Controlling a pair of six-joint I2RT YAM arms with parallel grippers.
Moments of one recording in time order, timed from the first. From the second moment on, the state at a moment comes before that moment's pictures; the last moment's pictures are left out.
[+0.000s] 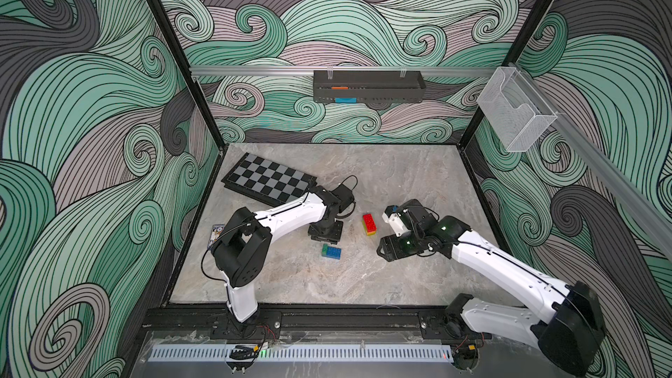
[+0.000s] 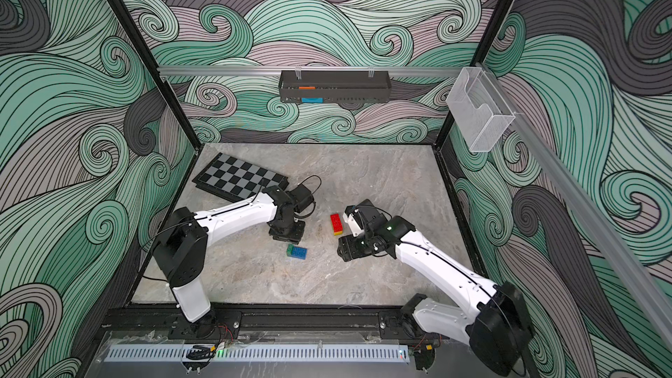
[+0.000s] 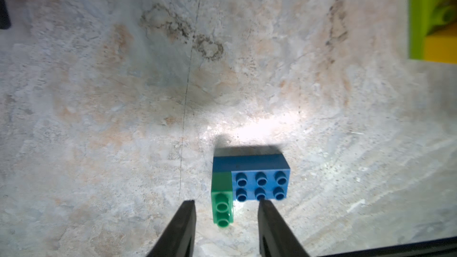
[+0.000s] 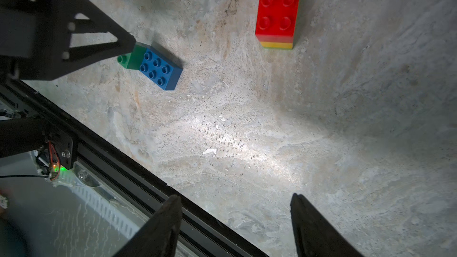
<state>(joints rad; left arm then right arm) -0.76 1.76 1.31 -1.05 -0.01 -0.54 0.64 1.19 0.88 -0.88 -0.18 0.38</state>
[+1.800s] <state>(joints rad) -0.71 1.14 0.85 -1.05 0.03 -0.64 0.61 2.16 1.62 -1.03 0.07 0.31</state>
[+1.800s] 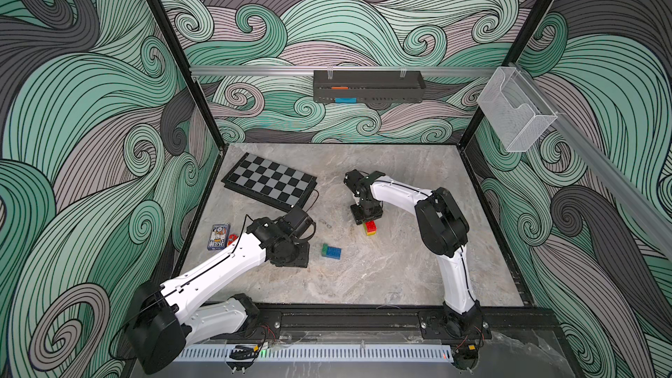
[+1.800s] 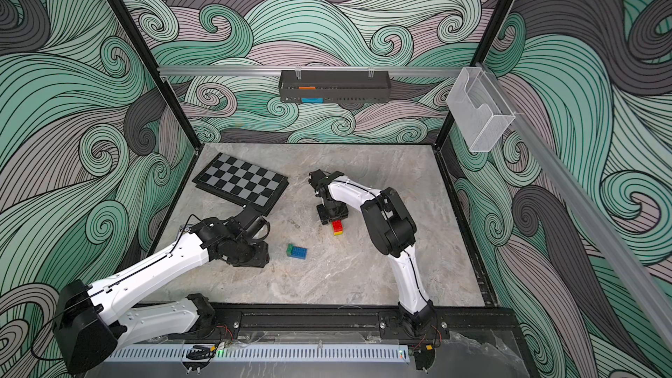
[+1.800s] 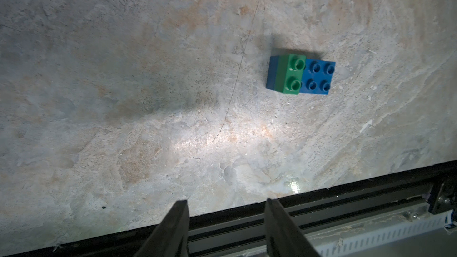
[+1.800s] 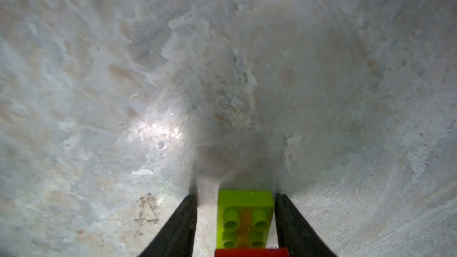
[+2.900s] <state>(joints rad) -0.68 1.16 0.85 -1.05 0.04 -0.64 0.68 2.07 1.60 -1.04 0.02 0.18</state>
